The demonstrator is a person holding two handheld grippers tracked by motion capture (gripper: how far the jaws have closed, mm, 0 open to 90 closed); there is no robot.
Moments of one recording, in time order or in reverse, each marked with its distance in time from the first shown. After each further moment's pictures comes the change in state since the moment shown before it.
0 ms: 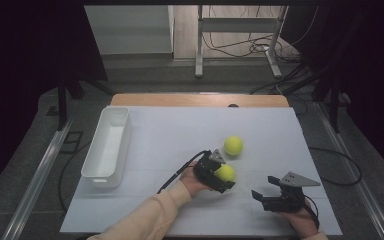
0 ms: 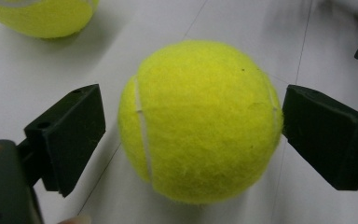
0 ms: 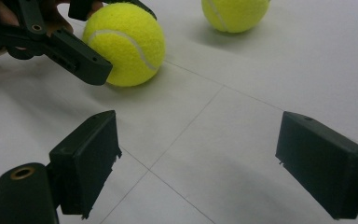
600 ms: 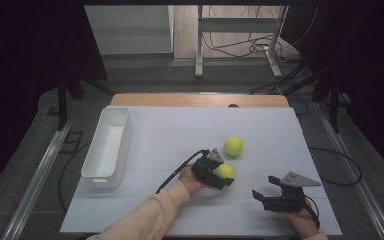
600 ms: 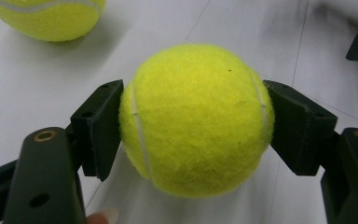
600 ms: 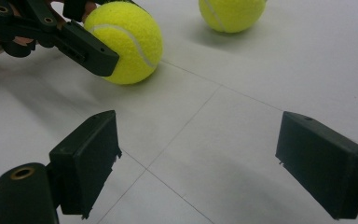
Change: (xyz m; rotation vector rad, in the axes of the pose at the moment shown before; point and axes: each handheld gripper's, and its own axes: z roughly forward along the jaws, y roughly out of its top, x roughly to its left) left arm 0.003 -0.001 -0.005 -0.019 -0.009 0.000; right arm -0.001 0.000 -0.001 0.000 -0.007 0.003
